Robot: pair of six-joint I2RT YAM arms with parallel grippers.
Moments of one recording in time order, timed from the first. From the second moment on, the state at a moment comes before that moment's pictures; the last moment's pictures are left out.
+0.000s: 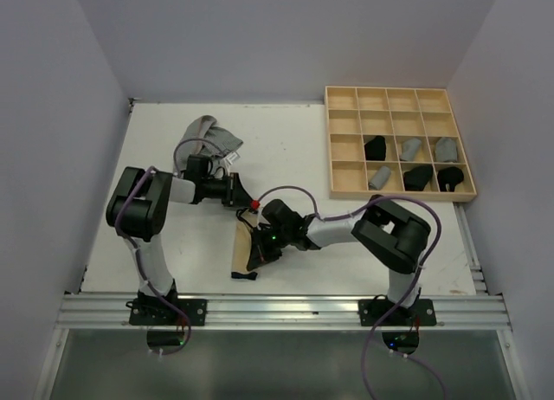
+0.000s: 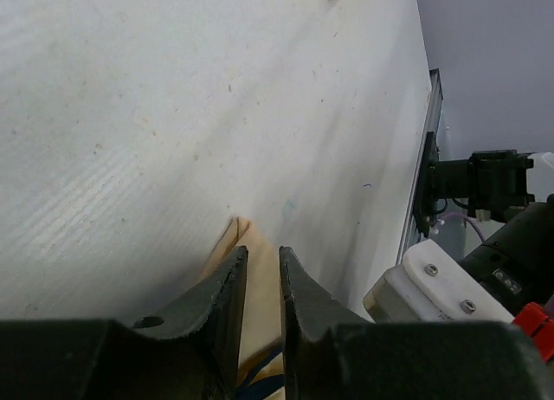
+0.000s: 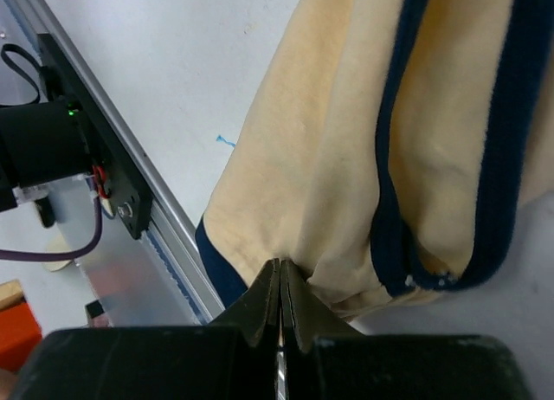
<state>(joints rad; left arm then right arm) -0.17 1.95 0.85 0.25 1.09 -0.30 1.00 1.89 0.89 0.17 -0.51 0.79</state>
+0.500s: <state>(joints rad) -0.05 1.27 1.10 -0.36 0.90 0.34 0.96 1.58 0.95 -0.09 -0.35 0.69</state>
